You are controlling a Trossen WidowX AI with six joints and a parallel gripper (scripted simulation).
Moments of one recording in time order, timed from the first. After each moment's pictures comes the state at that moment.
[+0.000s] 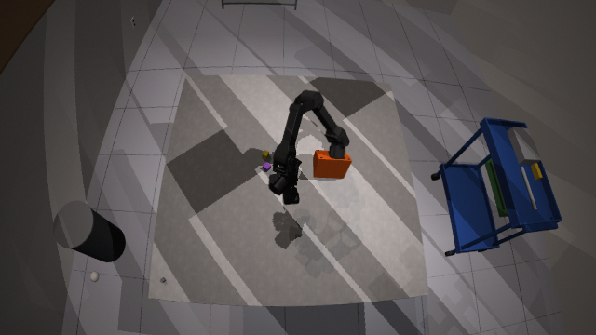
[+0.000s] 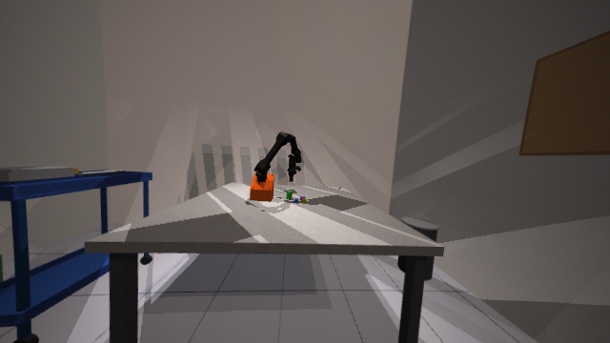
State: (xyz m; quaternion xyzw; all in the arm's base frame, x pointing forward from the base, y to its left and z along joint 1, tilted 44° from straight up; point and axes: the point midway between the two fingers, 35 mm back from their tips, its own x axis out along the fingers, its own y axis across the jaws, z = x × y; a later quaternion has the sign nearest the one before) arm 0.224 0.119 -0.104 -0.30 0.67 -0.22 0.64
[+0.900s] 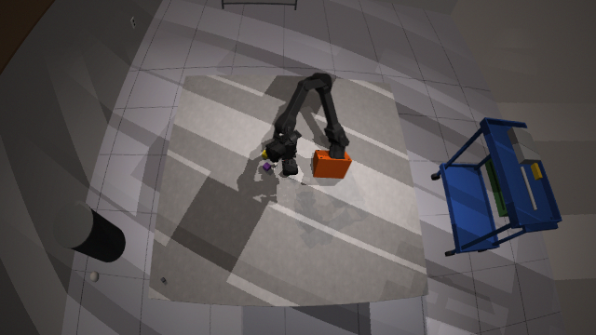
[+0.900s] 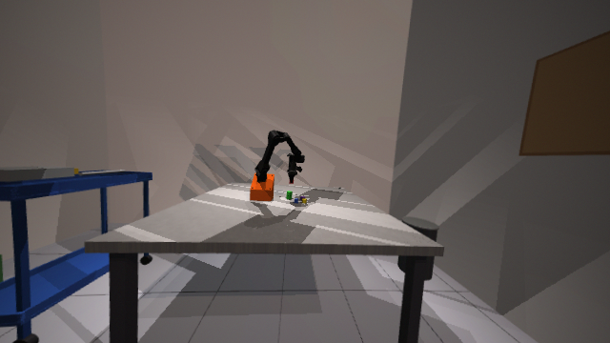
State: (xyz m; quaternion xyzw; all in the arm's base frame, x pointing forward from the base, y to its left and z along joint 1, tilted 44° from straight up) arm 0.227 0.029 -0.015 -0.30 0.67 -0.23 0.64
